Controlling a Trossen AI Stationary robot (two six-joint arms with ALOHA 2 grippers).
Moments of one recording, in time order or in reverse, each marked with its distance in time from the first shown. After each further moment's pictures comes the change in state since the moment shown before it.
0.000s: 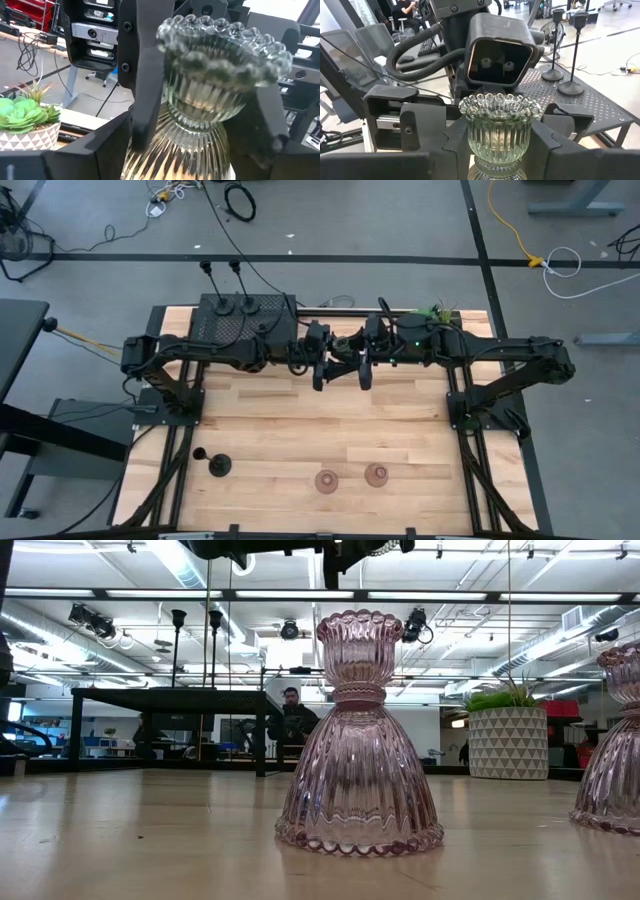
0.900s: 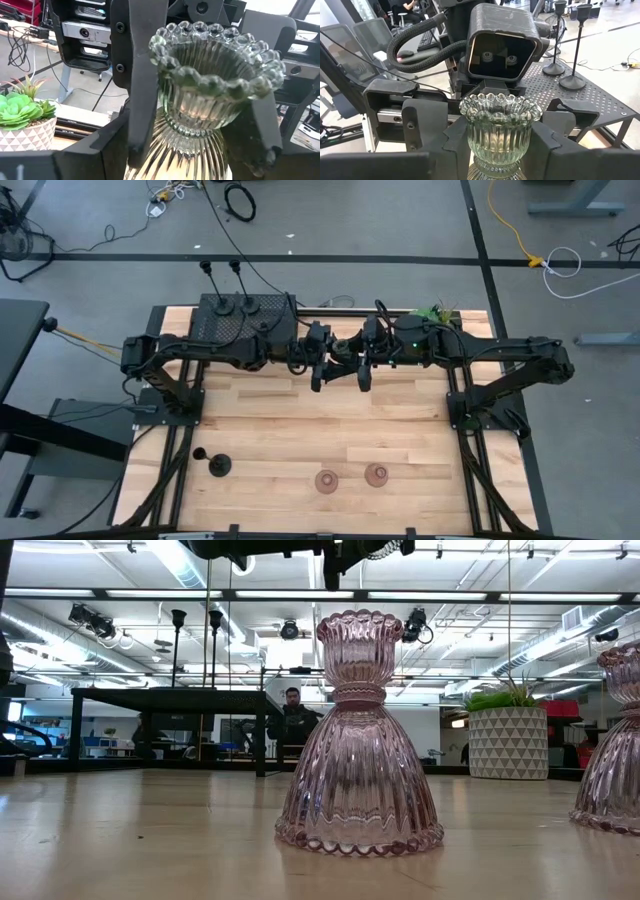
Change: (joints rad) left arm 0.002 -0.002 0.003 -0.044 0.059 0.017; right arm 0.000 0.003 0.000 -0.020 -0.002 0.002
